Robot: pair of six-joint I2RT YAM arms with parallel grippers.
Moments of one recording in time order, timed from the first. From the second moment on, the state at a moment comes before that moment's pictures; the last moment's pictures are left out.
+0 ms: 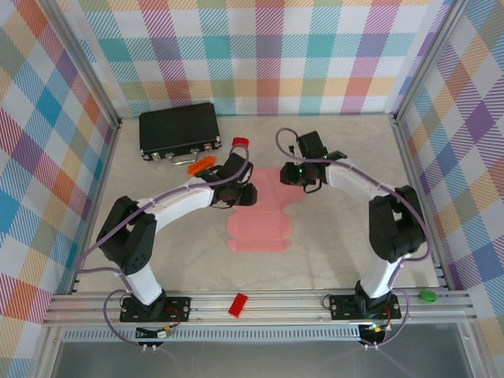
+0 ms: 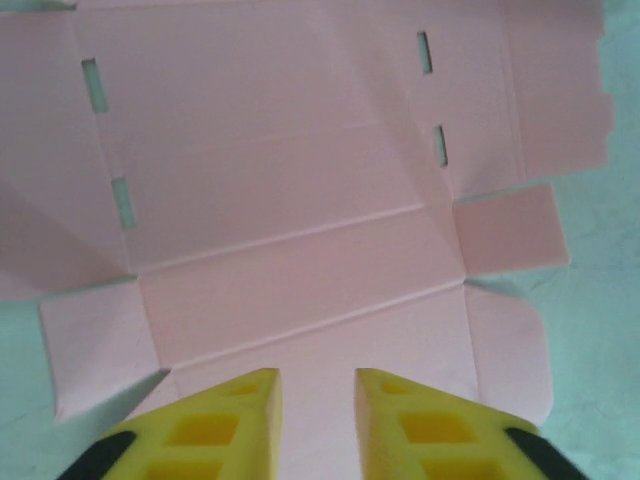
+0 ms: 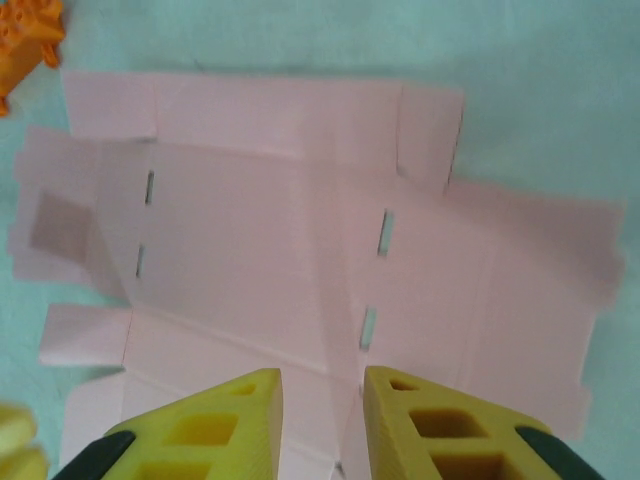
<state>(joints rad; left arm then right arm) -0.67 1.69 1.18 -0.51 0.06 -0.53 0.42 1.79 1.33 -0.54 -0.23 0.35</state>
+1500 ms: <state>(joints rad) -0.68 1.62 0.99 -0.48 -0.09 -0.56 0.43 1.94 1.34 -0.61 -0.30 0.38</state>
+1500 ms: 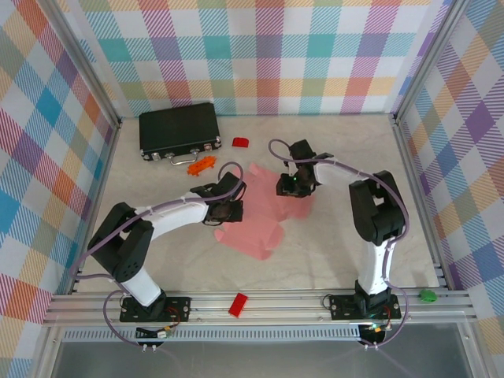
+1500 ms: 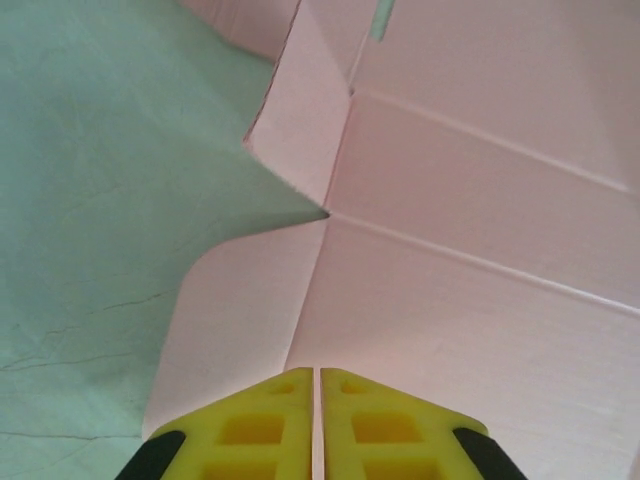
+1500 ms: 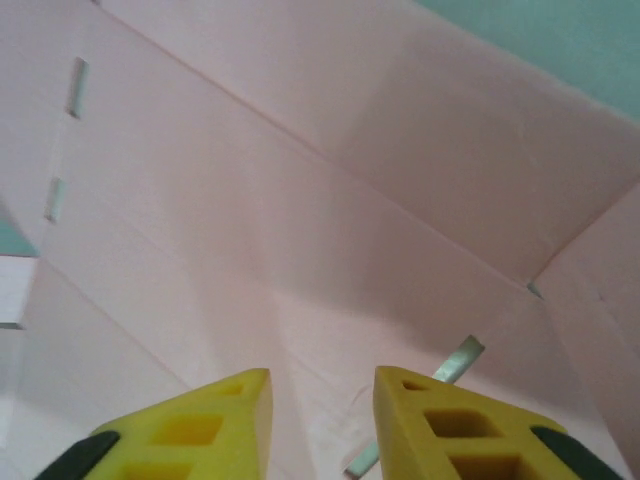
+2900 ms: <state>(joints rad) -0.68 1.71 0.88 -0.20 0.12 -0.73 0.33 2.40 2.03 -1.00 -0.44 -0.32</state>
